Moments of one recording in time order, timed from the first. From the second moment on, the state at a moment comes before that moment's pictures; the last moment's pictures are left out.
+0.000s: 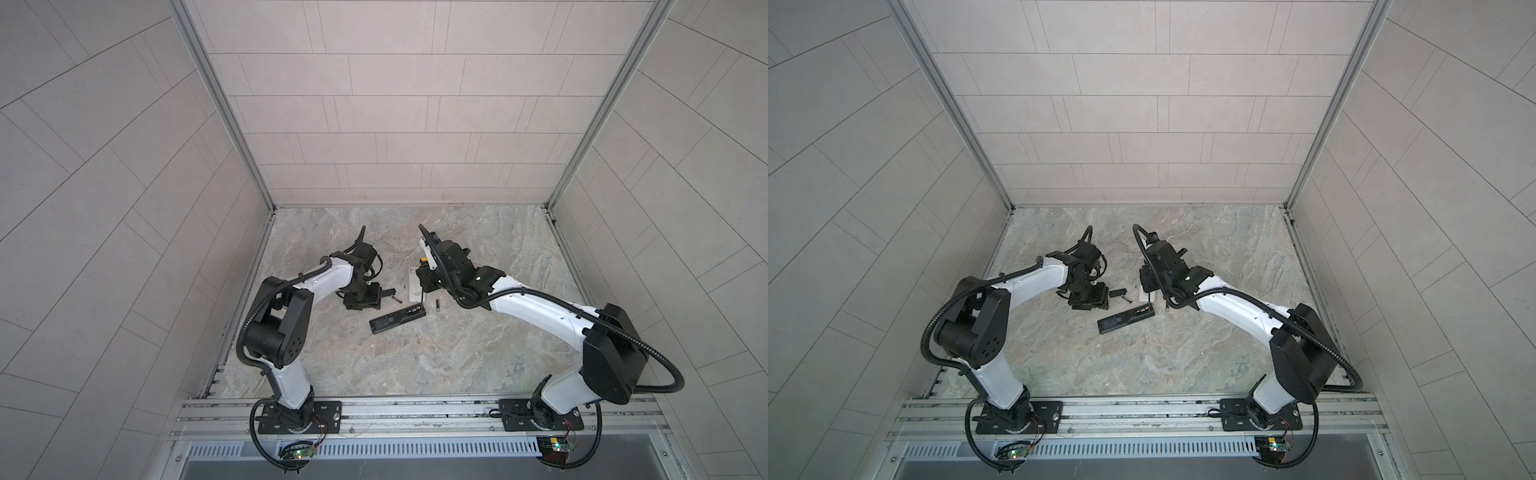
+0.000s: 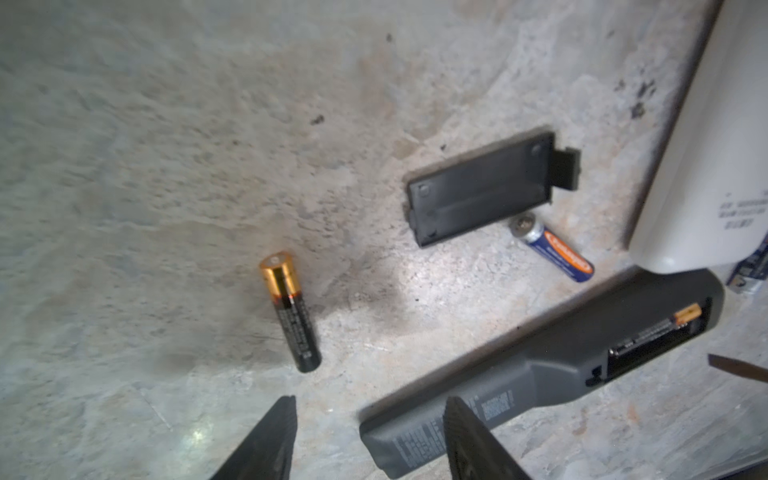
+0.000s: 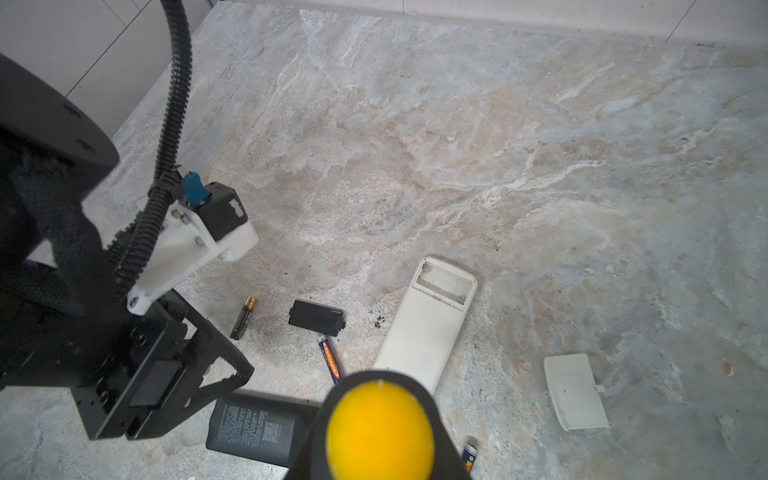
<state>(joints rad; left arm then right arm) -0.41 1.76 1.12 -0.82 0.21 -0.36 0.71 1.53 1.12 -0.30 0.10 0.36</state>
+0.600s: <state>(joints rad) -0.50 1.77 1.11 -0.90 0.09 -0.35 0.75 1.62 1.21 -0.34 0.17 0.45</state>
